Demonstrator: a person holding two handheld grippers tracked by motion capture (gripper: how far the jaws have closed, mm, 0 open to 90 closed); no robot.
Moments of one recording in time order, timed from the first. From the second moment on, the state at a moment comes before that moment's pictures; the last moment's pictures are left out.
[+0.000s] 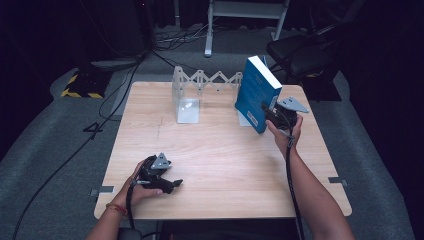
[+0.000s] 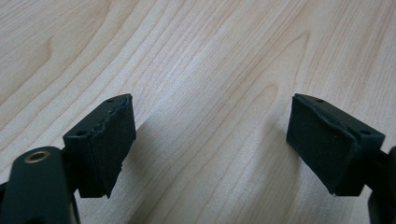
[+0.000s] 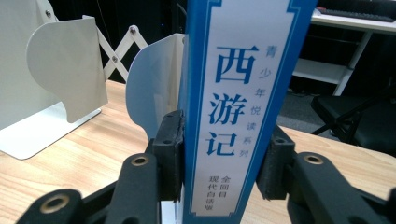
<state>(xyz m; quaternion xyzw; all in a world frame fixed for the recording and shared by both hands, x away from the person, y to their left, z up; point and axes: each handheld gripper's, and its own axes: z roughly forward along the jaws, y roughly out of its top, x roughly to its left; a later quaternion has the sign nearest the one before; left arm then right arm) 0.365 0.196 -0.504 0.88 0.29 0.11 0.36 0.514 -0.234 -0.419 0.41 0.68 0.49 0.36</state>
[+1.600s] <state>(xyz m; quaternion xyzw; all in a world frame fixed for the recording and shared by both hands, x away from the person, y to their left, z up) 0.365 0.196 -0.504 0.88 0.29 0.11 0.36 0.459 -0.268 -0.383 0.32 0.81 0.41 0.27</state>
